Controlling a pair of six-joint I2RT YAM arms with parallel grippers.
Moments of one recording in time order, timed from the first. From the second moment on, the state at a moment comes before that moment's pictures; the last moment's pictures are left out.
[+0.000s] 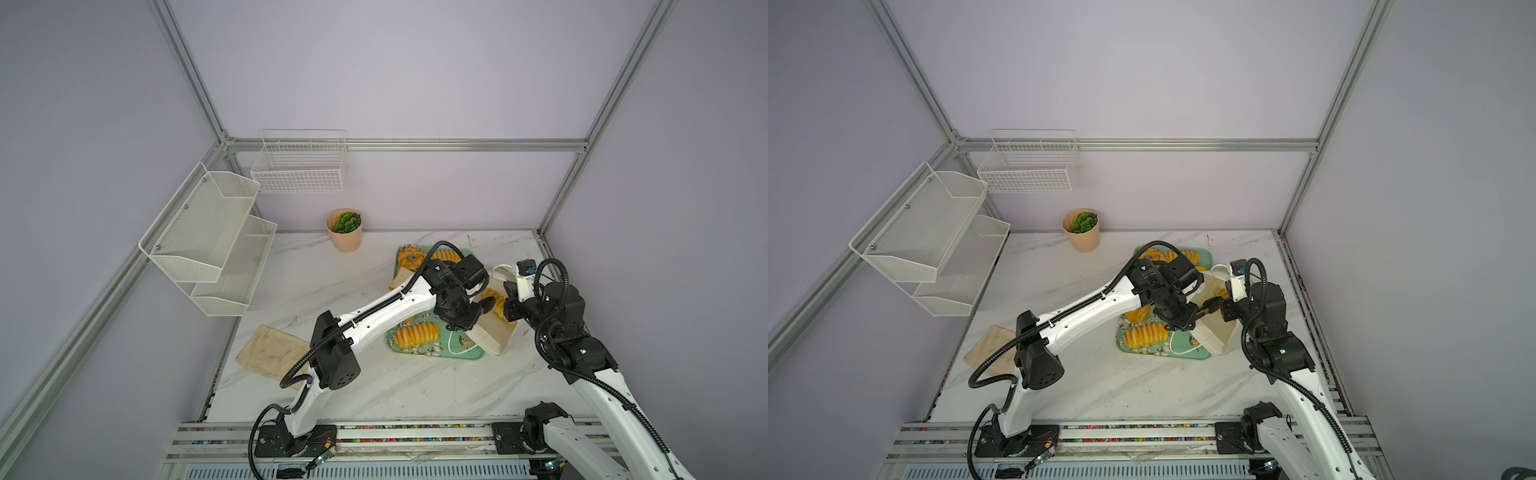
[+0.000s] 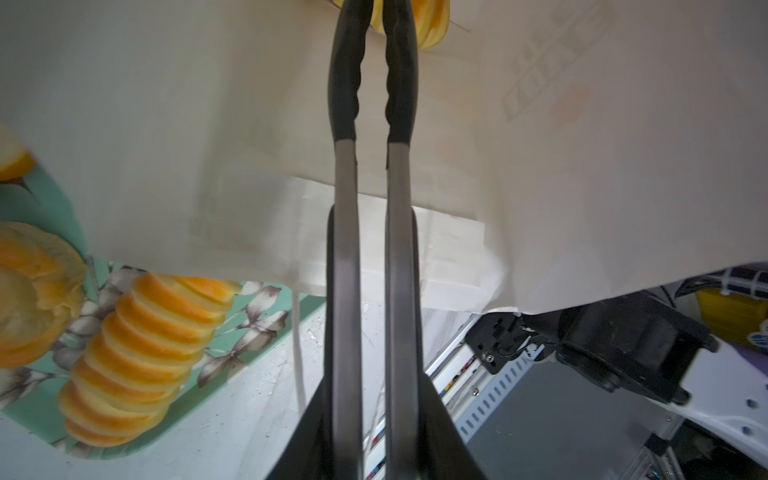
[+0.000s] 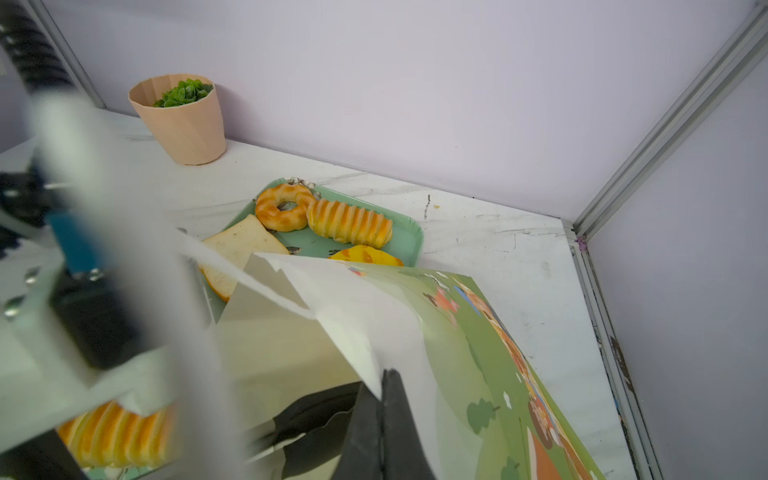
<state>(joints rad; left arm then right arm) -1.01 2.12 2.21 -1.22 0.23 -0.46 0.24 0.77 0.78 -0.36 0.00 -0.06</state>
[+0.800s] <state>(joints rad) -0.97 2.12 2.00 -0.74 0.38 -1.10 0.24 0.73 0.78 -0.35 -0.05 0.02</state>
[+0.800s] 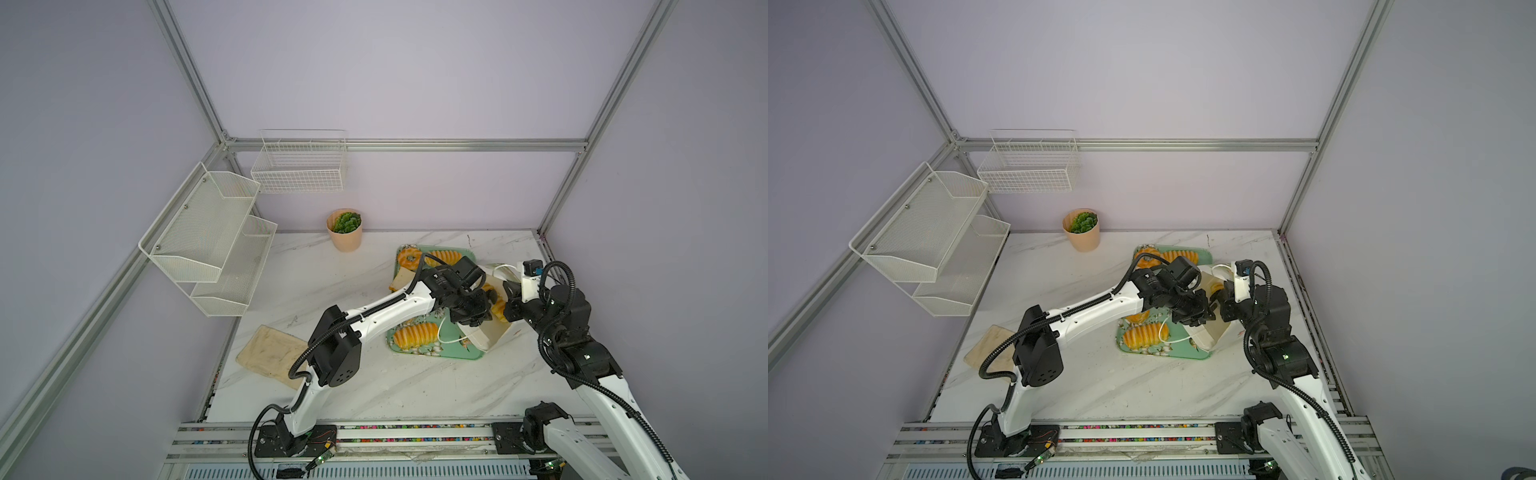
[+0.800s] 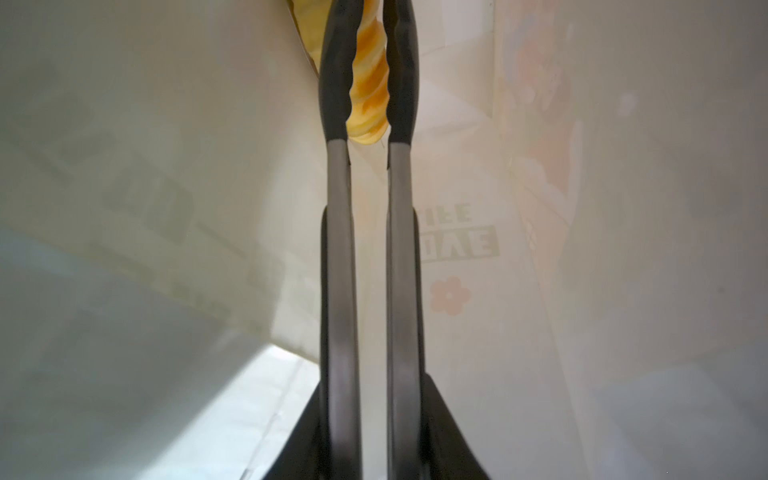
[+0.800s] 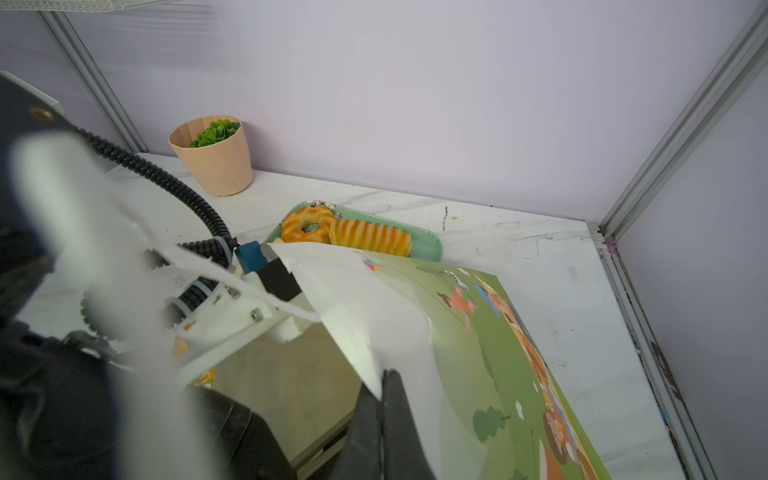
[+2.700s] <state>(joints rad) -0.90 2.23 2.03 -0.62 0.53 -1.12 0.24 0.79 0.78 -0.39 -0.22 -0.11</state>
